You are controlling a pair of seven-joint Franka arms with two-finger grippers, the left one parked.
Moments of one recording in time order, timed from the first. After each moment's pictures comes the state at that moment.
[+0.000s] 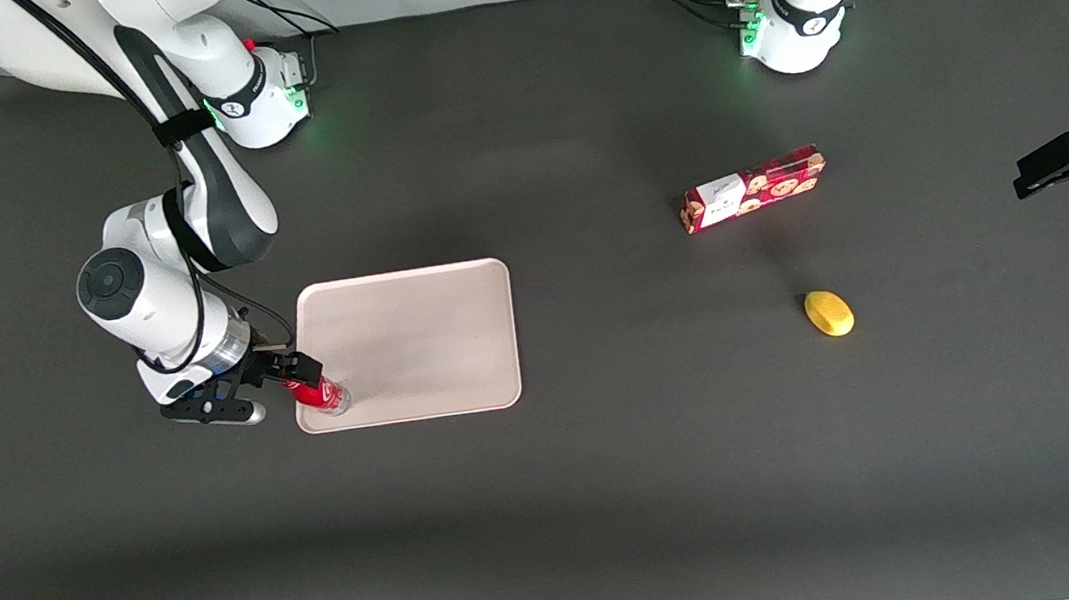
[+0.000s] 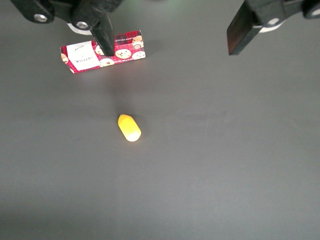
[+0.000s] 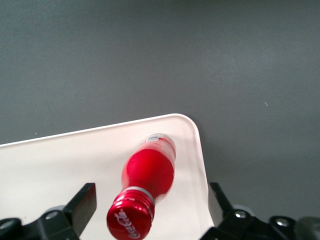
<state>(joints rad) 0.38 0.27 -0.18 -2.06 0.10 2.40 0.33</state>
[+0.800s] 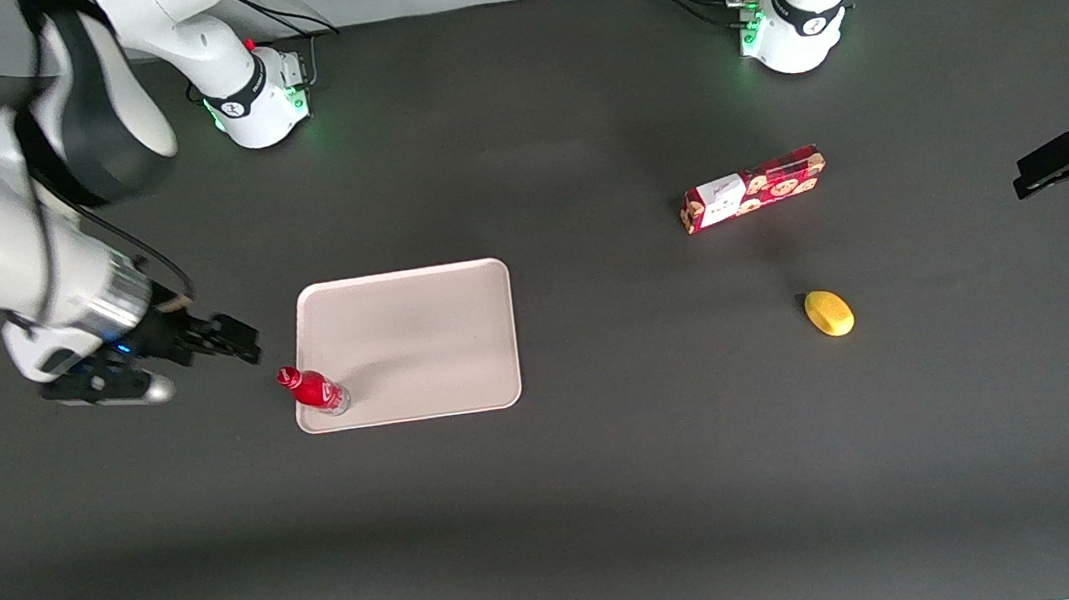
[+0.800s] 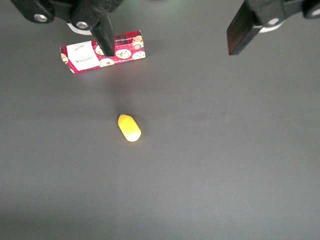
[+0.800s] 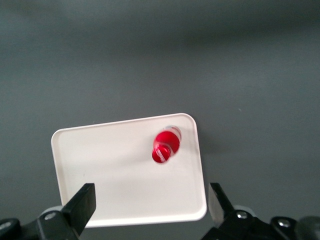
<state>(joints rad) 0.37 0.08 -0.20 -1.82 0.09 1.99 0.28</state>
